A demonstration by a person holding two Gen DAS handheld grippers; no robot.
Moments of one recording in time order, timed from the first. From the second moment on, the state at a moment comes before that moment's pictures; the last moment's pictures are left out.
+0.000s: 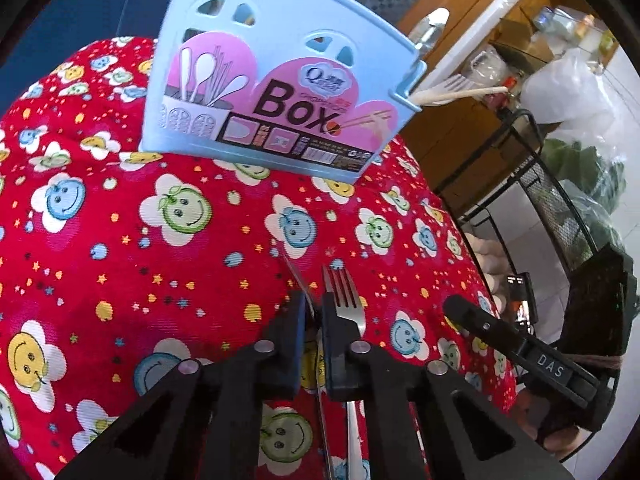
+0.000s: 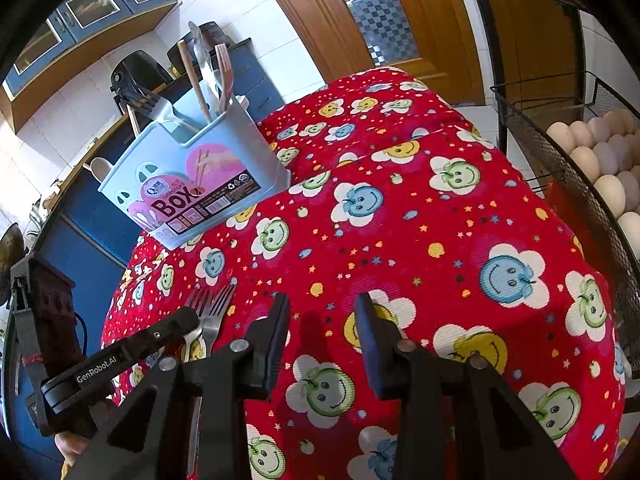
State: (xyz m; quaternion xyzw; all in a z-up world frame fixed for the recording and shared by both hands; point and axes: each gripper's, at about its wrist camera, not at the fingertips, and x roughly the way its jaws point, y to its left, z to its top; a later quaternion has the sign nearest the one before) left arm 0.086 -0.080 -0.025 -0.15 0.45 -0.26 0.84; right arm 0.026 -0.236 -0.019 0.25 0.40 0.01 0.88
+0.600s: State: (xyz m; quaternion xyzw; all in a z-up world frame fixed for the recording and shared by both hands) left arm 0.074 -0.020 0.000 -0.16 0.40 -0.18 0.89; right arm 0.043 -0.190 -0.018 0.24 0.43 0.09 0.86
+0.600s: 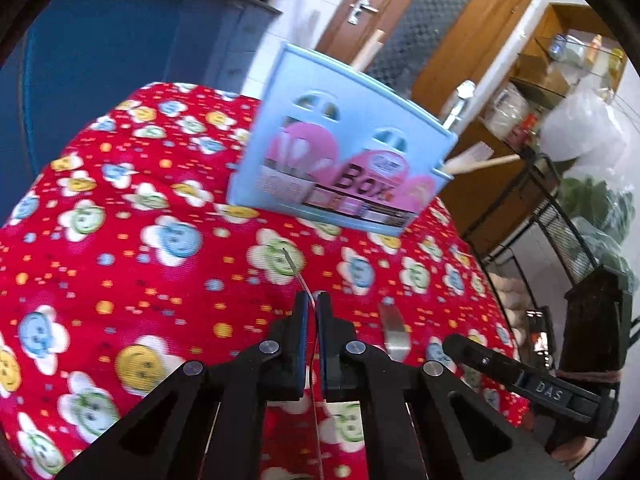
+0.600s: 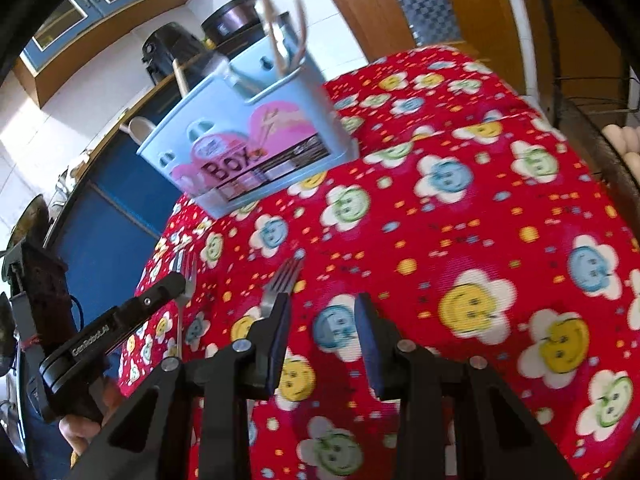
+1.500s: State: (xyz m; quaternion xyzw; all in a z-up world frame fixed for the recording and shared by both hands) left arm 0.092 0.013 -0.028 -0.17 0.46 -0.18 0.85; right arm 0.093 -0.159 -0.038 0.28 0.48 0.16 0.82
